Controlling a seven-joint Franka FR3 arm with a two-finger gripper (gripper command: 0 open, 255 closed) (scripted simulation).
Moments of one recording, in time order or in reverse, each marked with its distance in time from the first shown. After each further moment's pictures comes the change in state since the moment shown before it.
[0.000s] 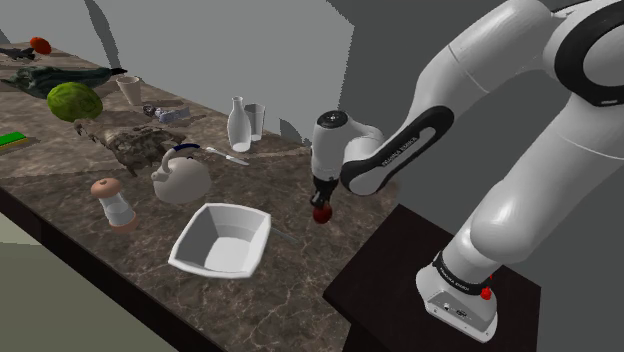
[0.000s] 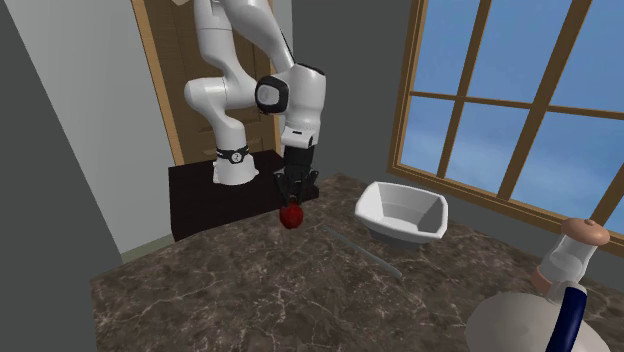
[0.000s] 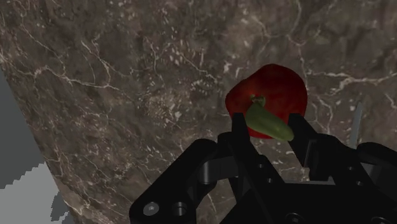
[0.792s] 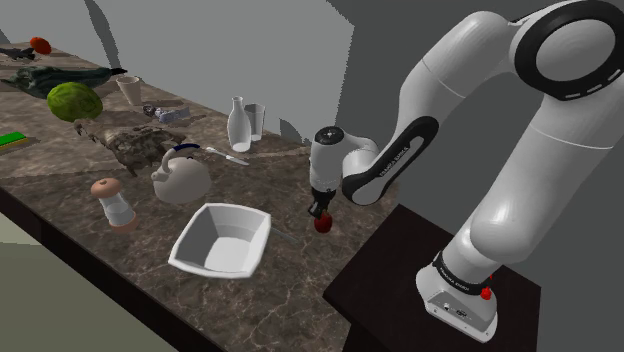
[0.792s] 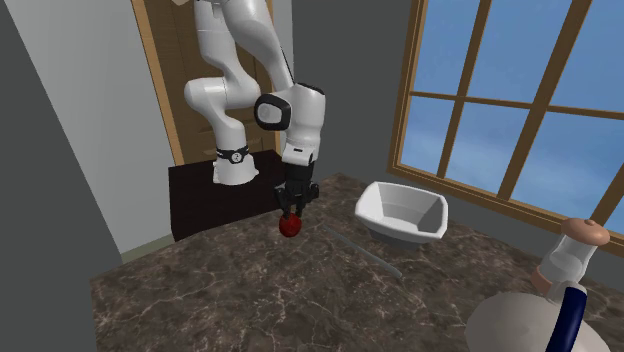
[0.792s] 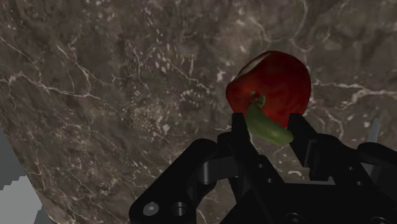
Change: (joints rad) arm -0.003 0.130 -0.026 0.011 -0.157 0.096 0.133
